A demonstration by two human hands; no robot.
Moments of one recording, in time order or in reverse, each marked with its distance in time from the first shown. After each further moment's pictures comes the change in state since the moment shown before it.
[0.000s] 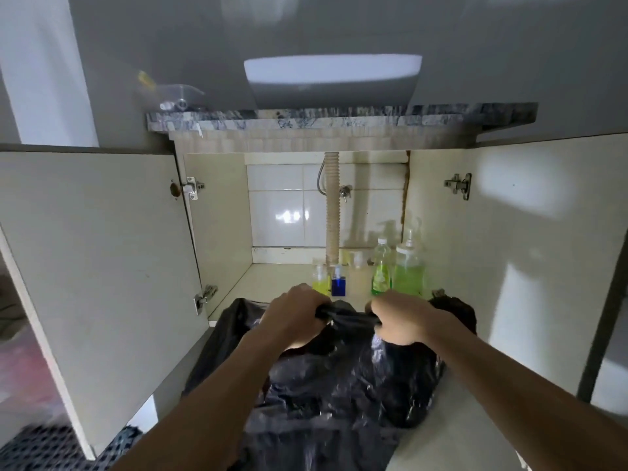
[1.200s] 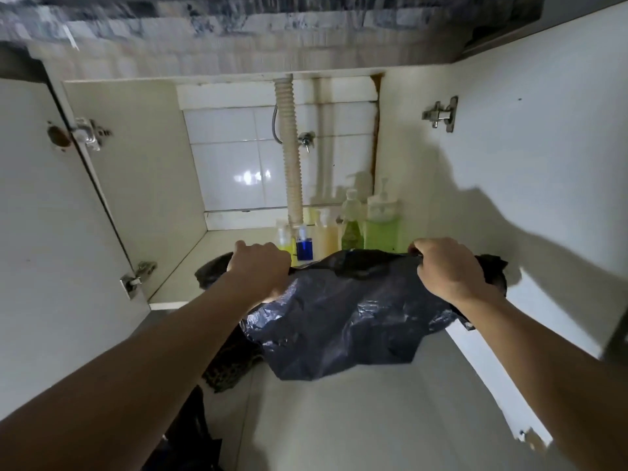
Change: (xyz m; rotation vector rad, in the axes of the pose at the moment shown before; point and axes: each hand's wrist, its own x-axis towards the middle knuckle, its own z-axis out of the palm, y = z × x) left_hand 0.098 -0.014 0.053 0.638 -0.197 -0.040; right_hand 0.042 0.129 0.070 0.093 0.485 0.461
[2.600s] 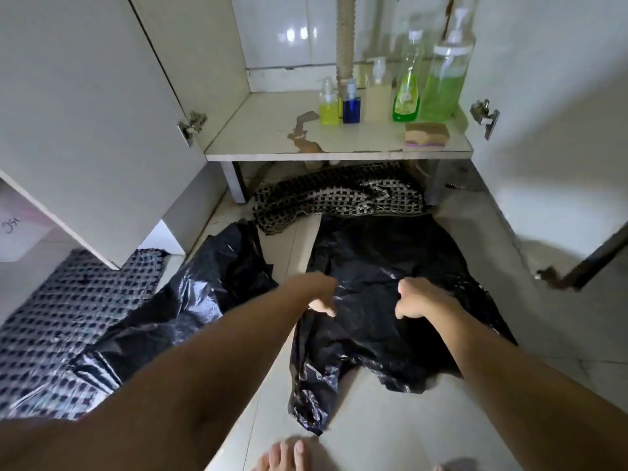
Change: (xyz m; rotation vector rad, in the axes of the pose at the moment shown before) left_hand -0.150 0.117 0.173 -0.395 -0.798 0.204; right_hand -0.208 -0.047 0.131 0.057 -1.021 0.130
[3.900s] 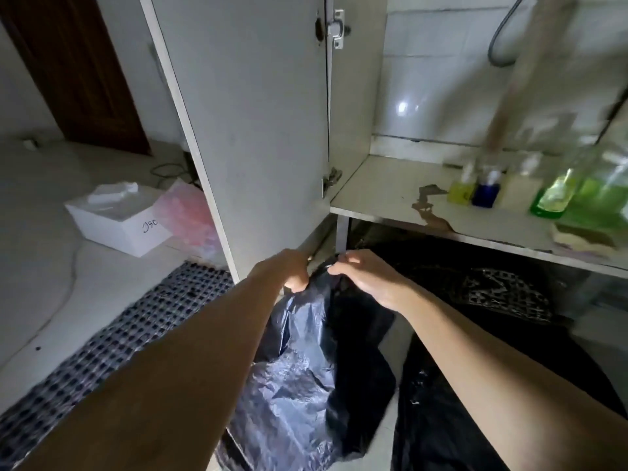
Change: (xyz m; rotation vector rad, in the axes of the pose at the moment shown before) left_hand -0.112 -0.276 -0.045 -0.389 0.401 -0.435; right_hand -0.020 -0.327 -0.054 0.644 -0.022 -0.787
